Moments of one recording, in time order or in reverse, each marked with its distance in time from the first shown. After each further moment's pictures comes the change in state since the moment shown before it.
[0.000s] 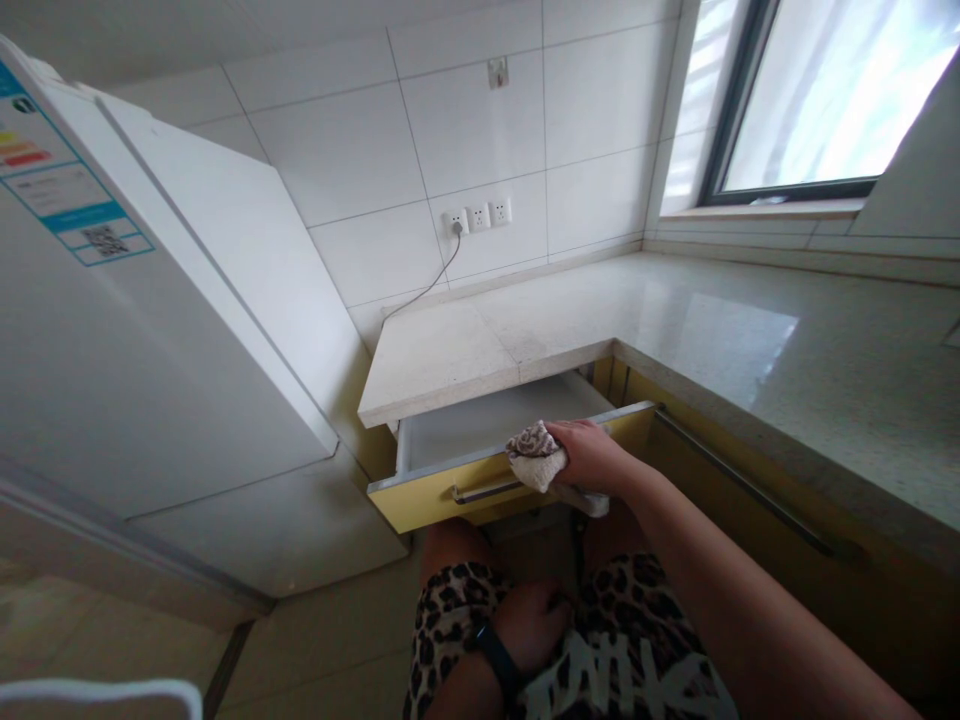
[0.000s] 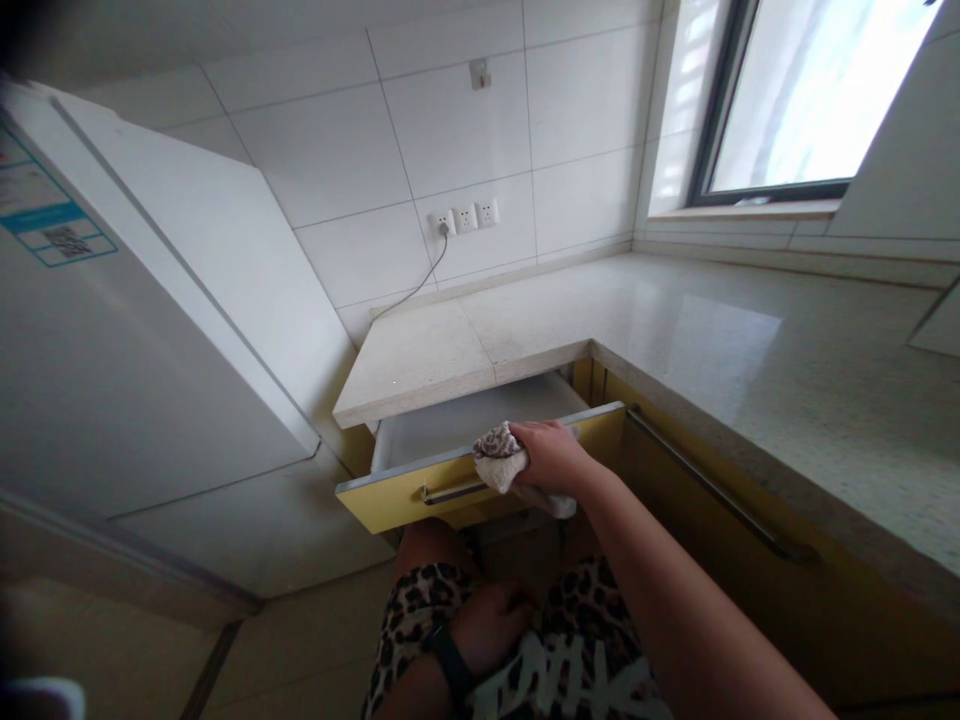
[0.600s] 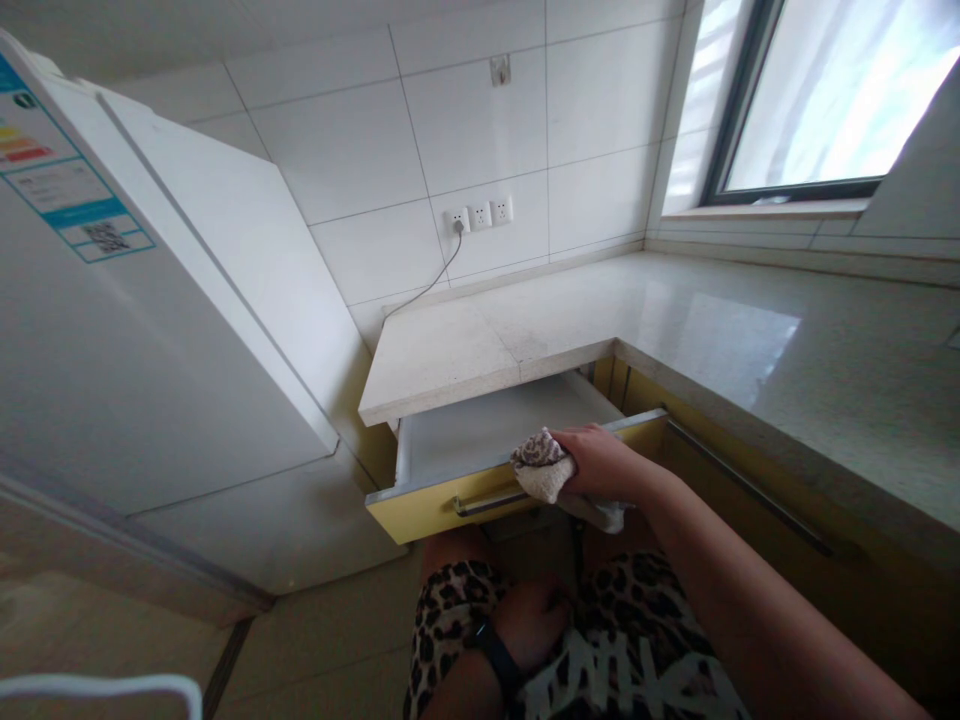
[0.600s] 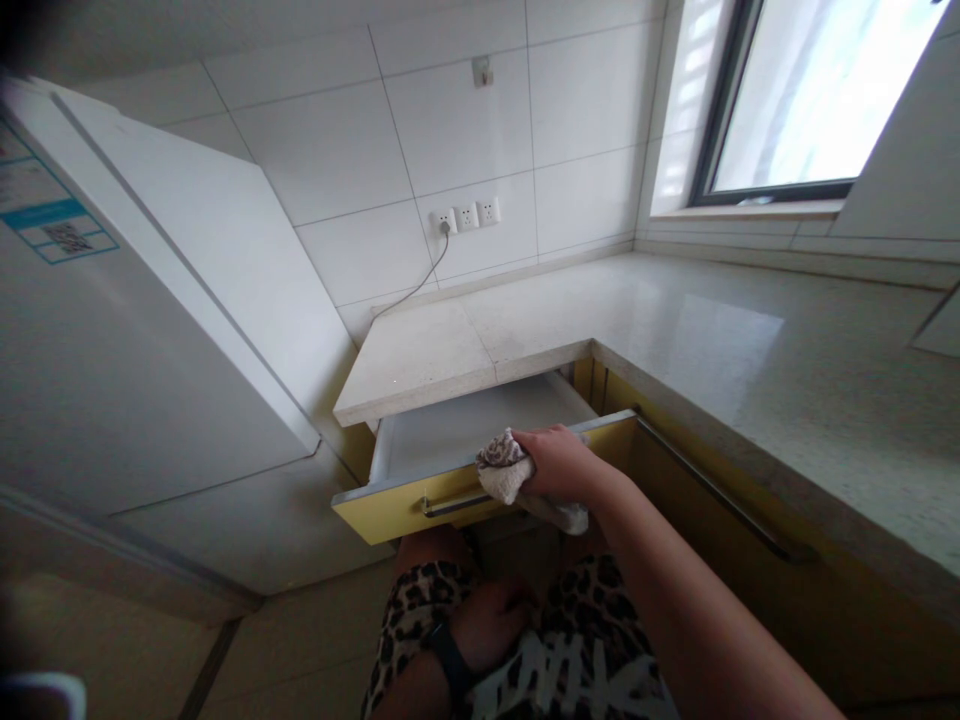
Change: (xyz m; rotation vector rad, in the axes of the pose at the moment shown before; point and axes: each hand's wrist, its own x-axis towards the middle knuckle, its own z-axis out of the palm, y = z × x) left_hand -0.001 0.001 -0.002 -0.011 -0.012 0.006; right_hand -0.011 -0.008 -0.015 -0.021 -0.120 0.000
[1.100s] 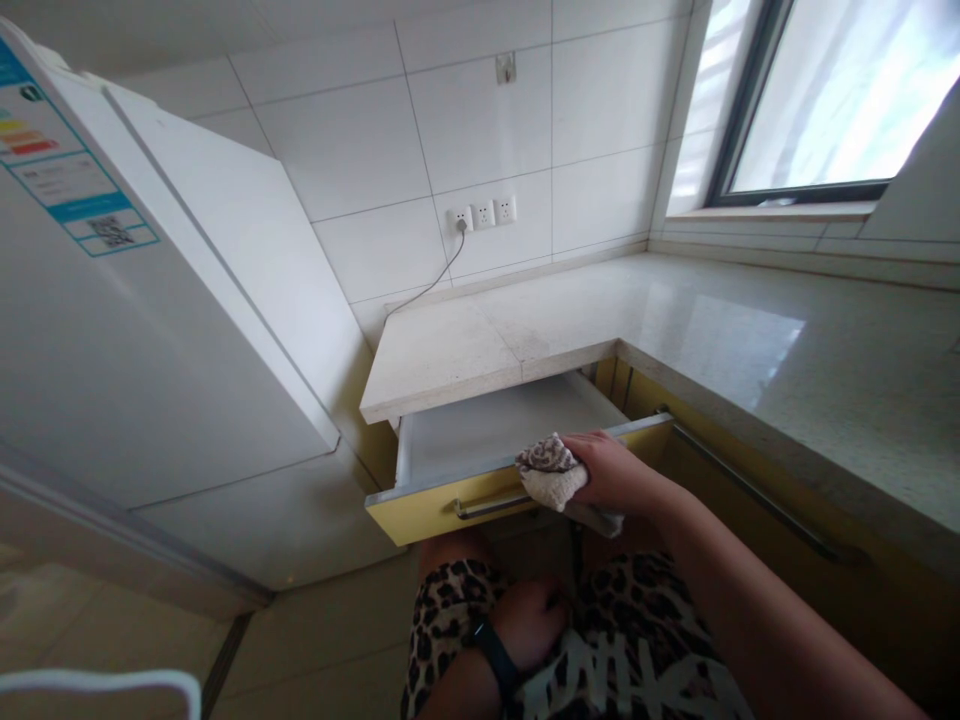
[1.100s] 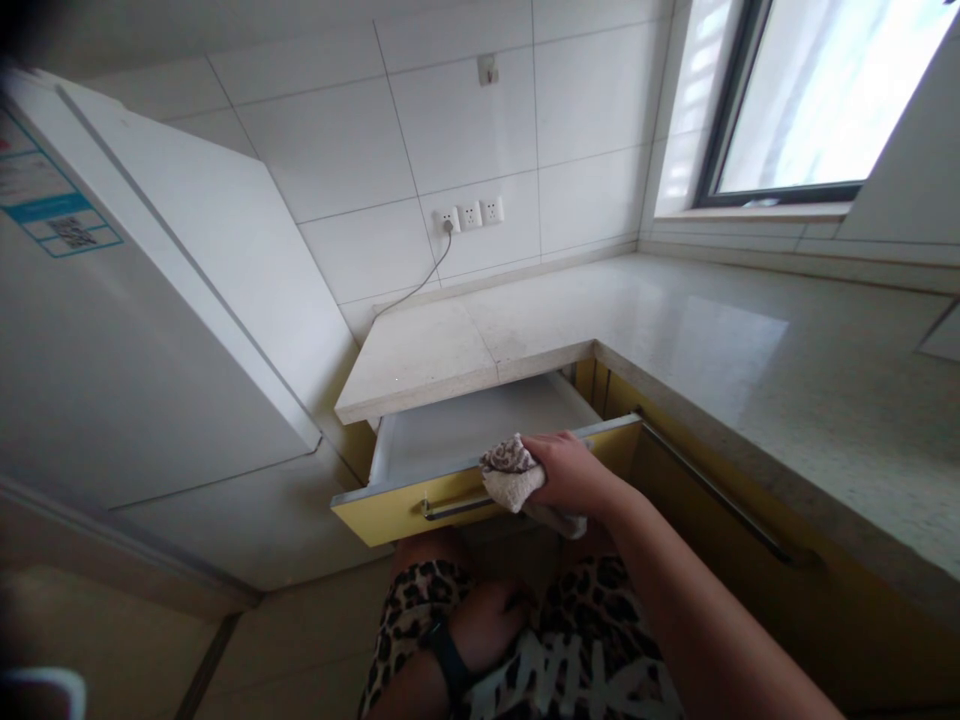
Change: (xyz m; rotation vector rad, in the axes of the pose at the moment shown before) left_hand -0.006 0.014 -0.008 0.019 -0.043 -0.036; right_hand -0.016 0.005 0.006 0.117 0.104 -0.070
